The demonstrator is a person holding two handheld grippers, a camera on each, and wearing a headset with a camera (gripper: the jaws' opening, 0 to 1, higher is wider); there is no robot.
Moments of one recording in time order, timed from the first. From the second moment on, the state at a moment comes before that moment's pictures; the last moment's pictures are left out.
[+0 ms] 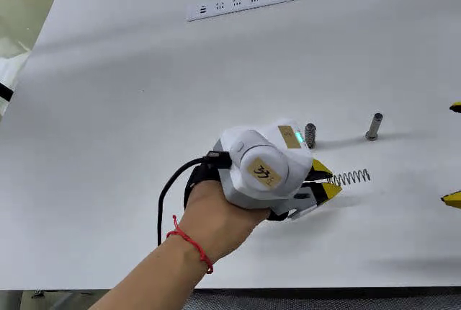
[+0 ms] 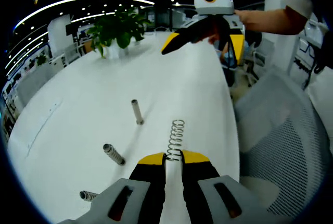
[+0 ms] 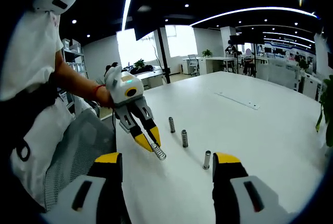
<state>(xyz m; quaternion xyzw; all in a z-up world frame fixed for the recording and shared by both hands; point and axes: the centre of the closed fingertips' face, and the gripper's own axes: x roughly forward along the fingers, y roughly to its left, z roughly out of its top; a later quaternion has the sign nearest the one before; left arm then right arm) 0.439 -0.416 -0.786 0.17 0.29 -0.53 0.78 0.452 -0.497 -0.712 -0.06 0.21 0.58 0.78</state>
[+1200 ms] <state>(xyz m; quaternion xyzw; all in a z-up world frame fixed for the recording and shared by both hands) 0.448 -0.427 -0.661 -0.03 0.14 -0.54 0.83 0.459 -0.445 -0.641 0.09 0.20 0.61 0.76</state>
